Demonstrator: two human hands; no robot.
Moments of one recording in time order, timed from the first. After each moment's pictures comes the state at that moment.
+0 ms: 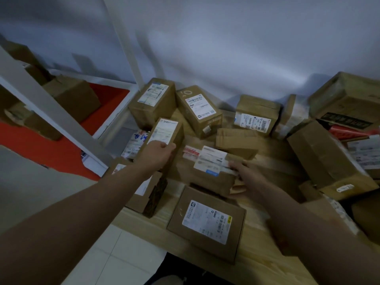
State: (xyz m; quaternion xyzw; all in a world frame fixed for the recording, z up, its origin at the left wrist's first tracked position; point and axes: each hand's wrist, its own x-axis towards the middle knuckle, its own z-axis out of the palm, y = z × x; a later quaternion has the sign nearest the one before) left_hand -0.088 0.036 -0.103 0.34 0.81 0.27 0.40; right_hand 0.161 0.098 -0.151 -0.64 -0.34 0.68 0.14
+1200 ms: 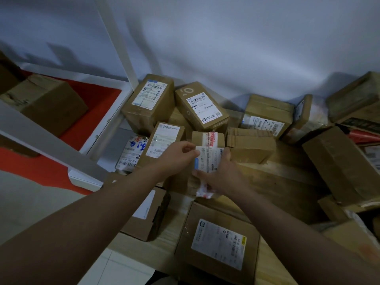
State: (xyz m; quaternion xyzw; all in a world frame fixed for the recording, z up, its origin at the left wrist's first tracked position) left_hand -0.101 0.099 -0.131 0.46 0.71 0.25 0.47; right_hand 0.062 0.117 -0.159 -0.63 -0.67 0.40 0.06
